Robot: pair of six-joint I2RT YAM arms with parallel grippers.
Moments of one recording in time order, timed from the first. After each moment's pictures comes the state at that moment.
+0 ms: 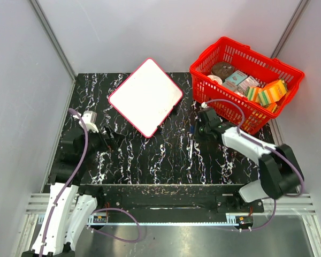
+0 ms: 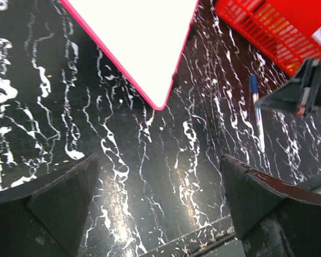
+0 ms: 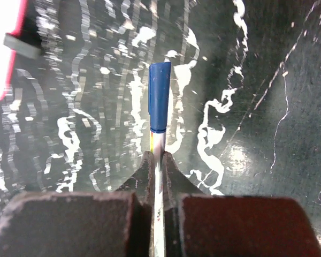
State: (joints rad) left arm -0.12 0.54 0.71 -0.57 0.29 -0.35; right arm 0.49 1.51 0.87 -0.32 -0.01 0.61
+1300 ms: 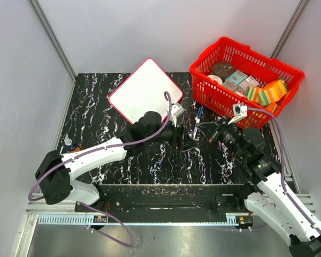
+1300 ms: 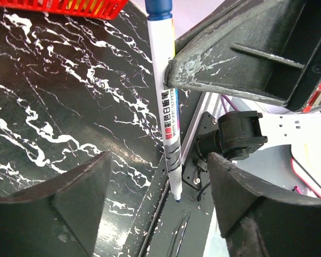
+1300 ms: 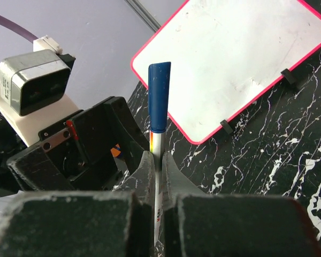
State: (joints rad) left arm -0.94 1.37 1.00 0.11 0.36 -0.51; right arm 0.50 0.65 0.63 0.01 -0.19 0.70
